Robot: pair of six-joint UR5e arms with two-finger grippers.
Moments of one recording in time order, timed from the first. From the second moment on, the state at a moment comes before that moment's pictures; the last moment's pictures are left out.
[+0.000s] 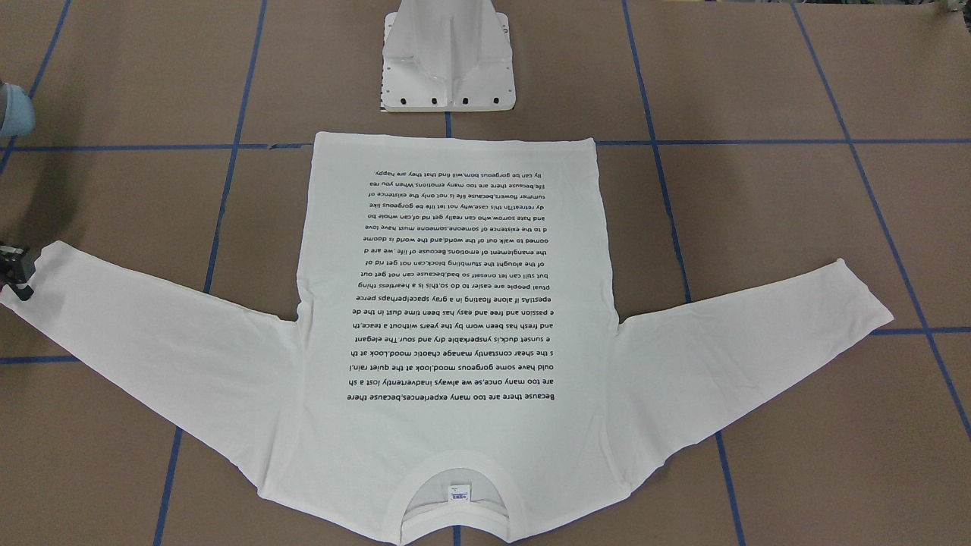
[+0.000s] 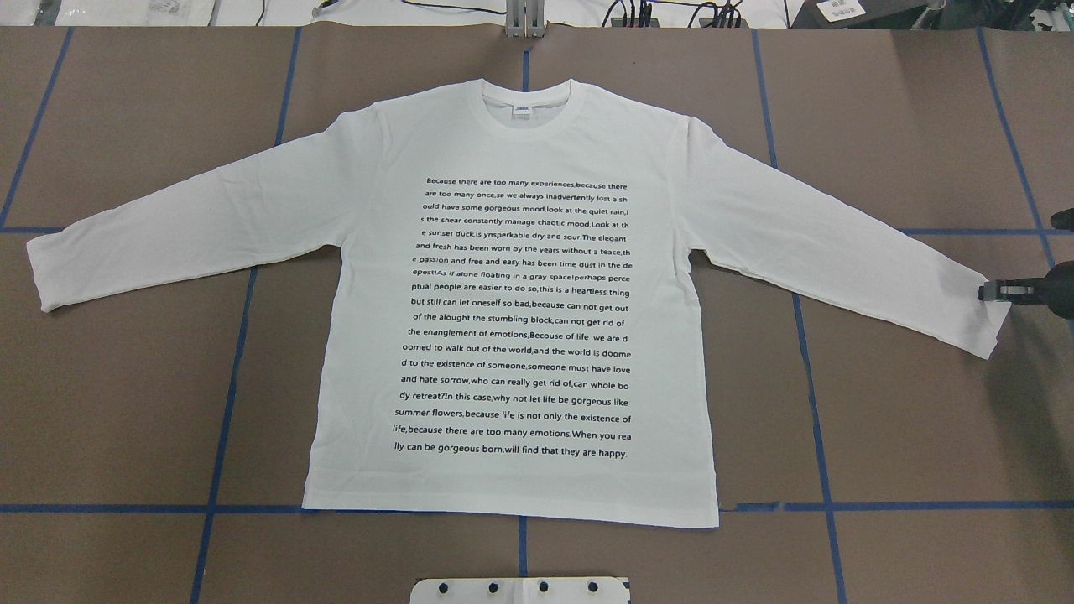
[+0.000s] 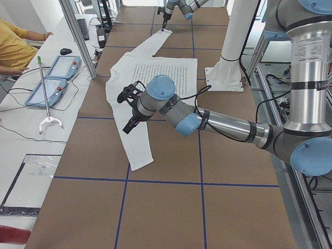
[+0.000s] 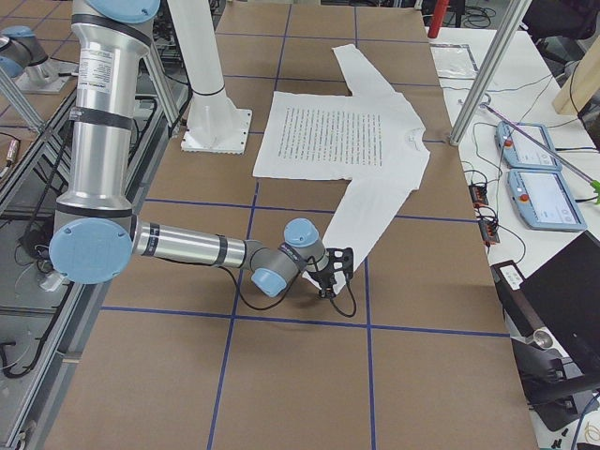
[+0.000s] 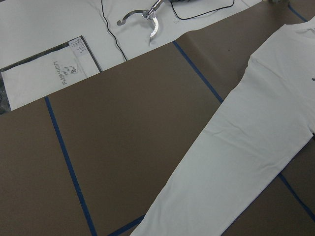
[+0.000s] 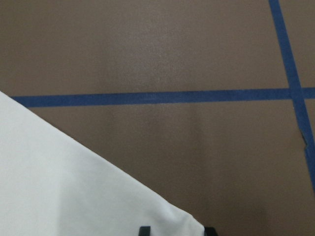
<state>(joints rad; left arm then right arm) -1.55 -1.49 -1.90 -2.10 -2.41 -0.09 0.99 -1.71 1.44 -0.57 1.92 0.90</state>
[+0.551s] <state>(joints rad) -1.55 -1.49 -1.89 -2.10 -2.41 -0.09 1.04 -1.72 1.56 -0.61 1.98 0.89</state>
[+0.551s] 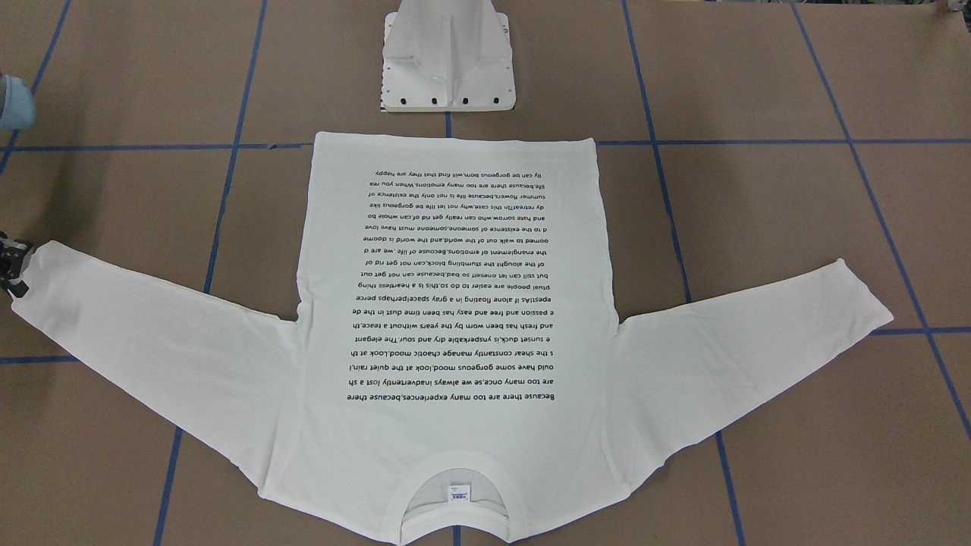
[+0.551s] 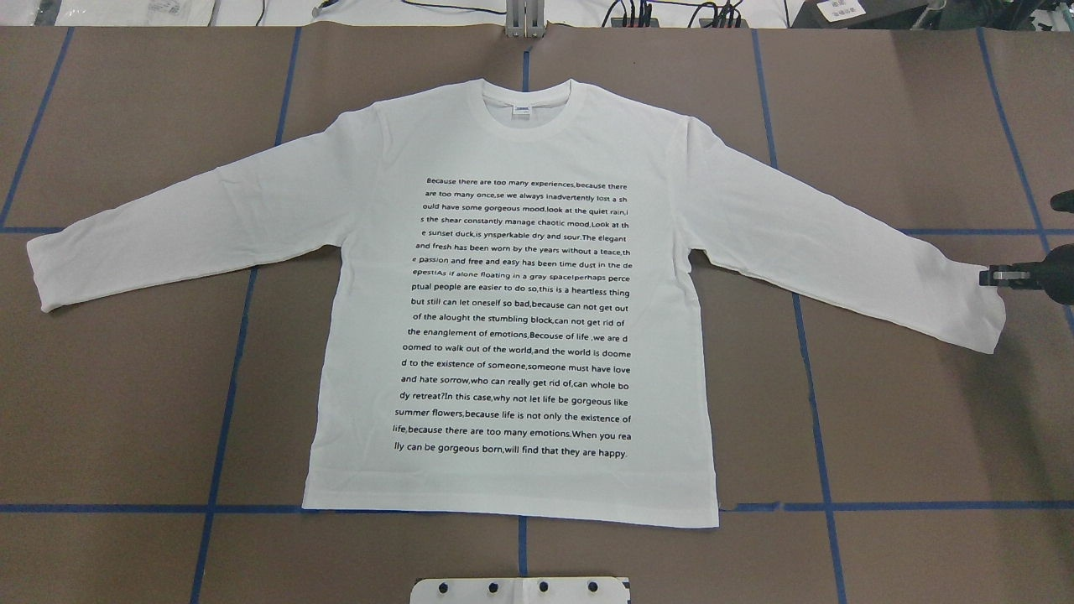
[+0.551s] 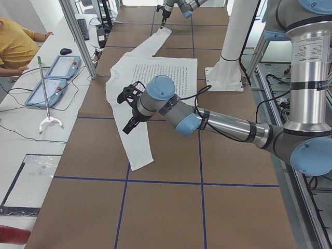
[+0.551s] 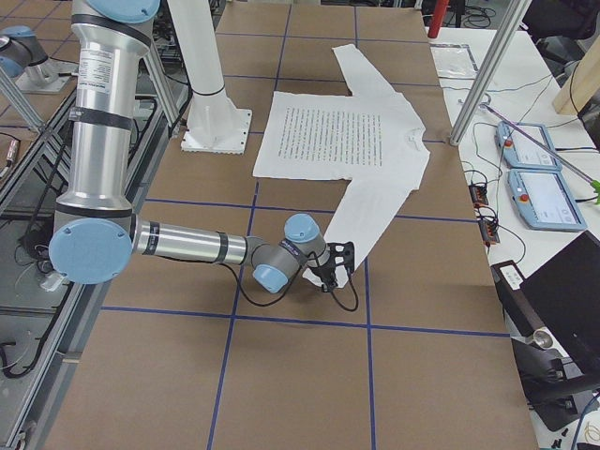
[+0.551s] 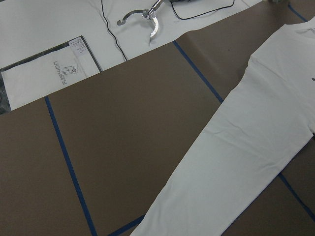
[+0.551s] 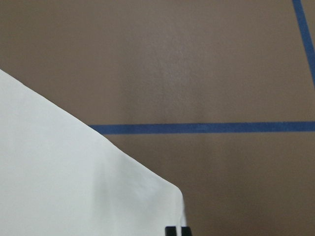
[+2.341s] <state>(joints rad) -1.55 -1.43 -1.86 -2.09 -2.39 -0.10 0.77 -0.45 1.46 -1.71 1.72 1.28</state>
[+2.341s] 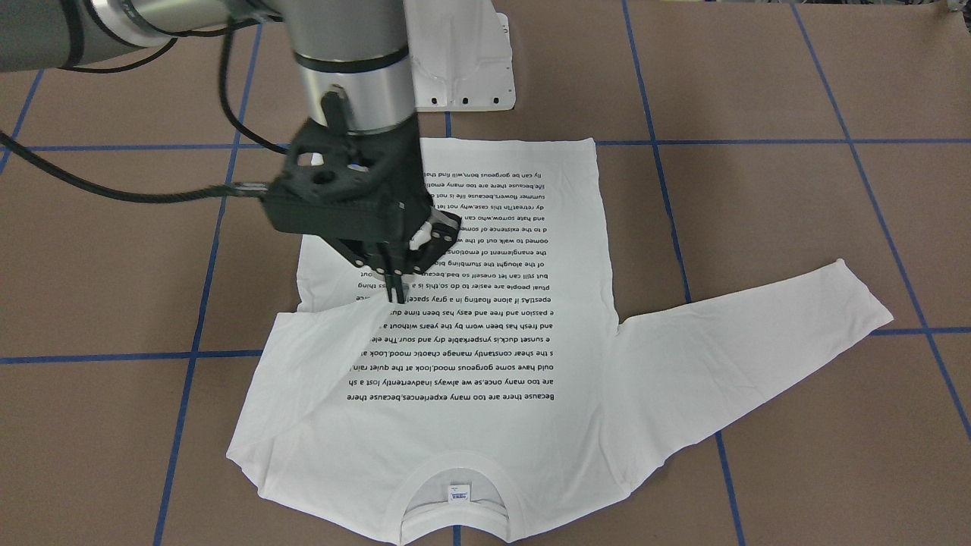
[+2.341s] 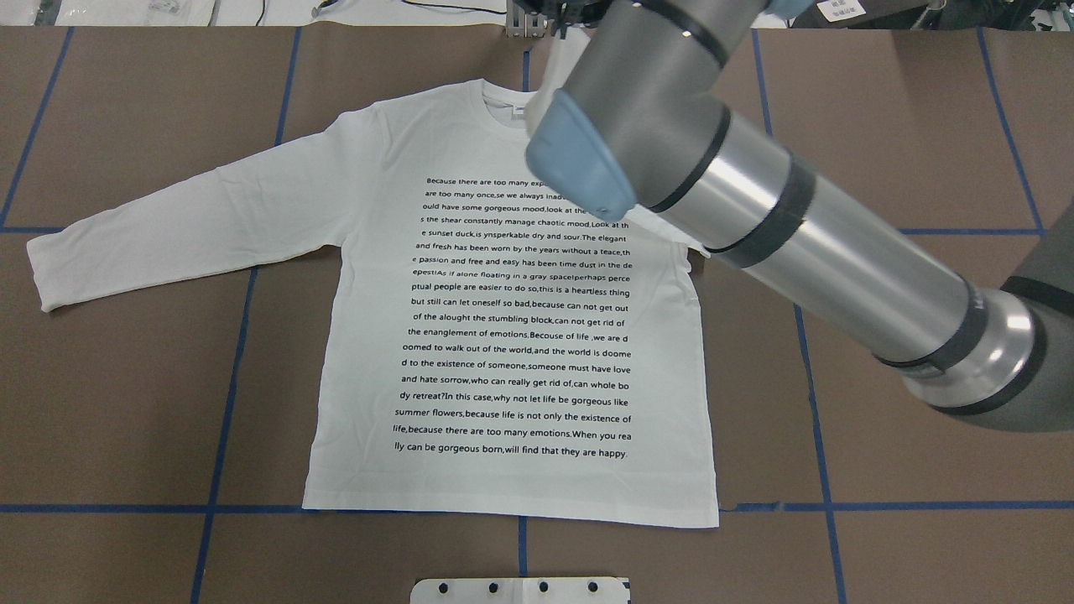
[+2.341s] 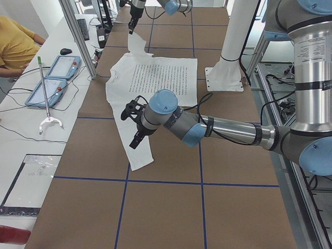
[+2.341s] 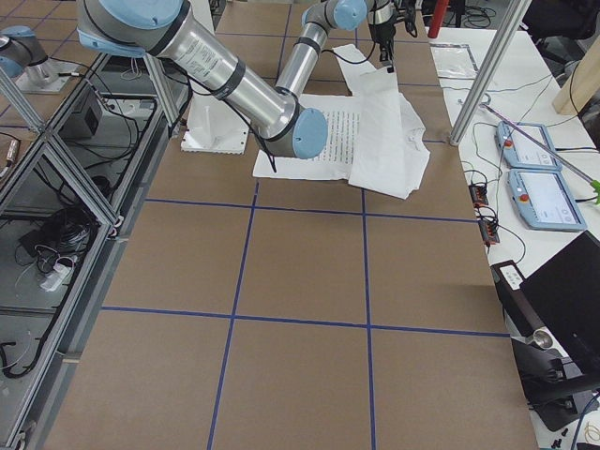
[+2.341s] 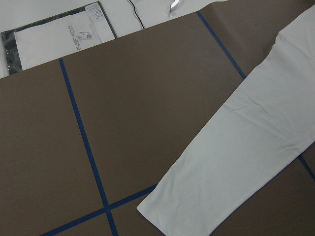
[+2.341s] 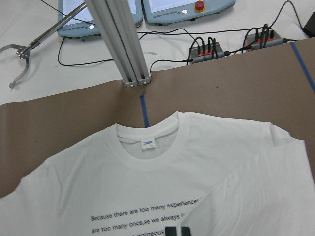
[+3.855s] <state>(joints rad) -1.55 -1.39 -1.86 -2.09 -2.39 -0.10 0.52 -0.26 0.97 -1.37 1.46 1.62</state>
